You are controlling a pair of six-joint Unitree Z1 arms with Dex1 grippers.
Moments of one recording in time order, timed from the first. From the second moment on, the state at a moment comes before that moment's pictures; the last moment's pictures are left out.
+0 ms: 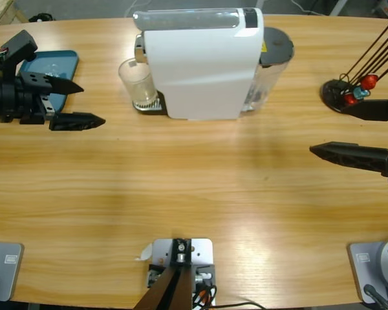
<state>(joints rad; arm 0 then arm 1) -0.51 1.41 -0.75 0.16 -0.33 0.28 0.71 1.03 -0.76 0.50 0.10 0.04</state>
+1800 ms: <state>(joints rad) -0.42 1.73 -0.96 0.06 -0.38 0.54 0.69 1.15 -0.74 0.47 0.09 0.00</state>
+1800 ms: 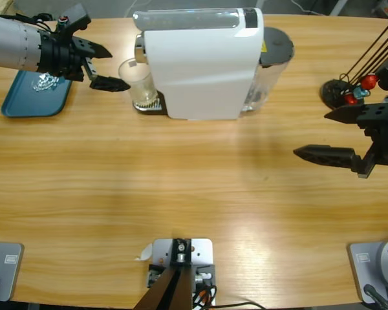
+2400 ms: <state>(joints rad) -0.42 1.81 -1.02 0.05 -0.45 0.54 0.68 1.19 -0.76 0.45 0.09 -0.01</state>
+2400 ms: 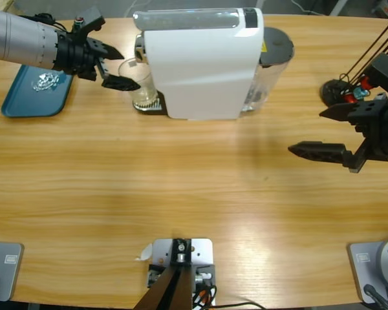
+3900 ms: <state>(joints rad) -0.43 1.89 -1.05 0.03 -0.48 0.49 0.64 1.20 -0.76 0.41 0.09 -0.02</state>
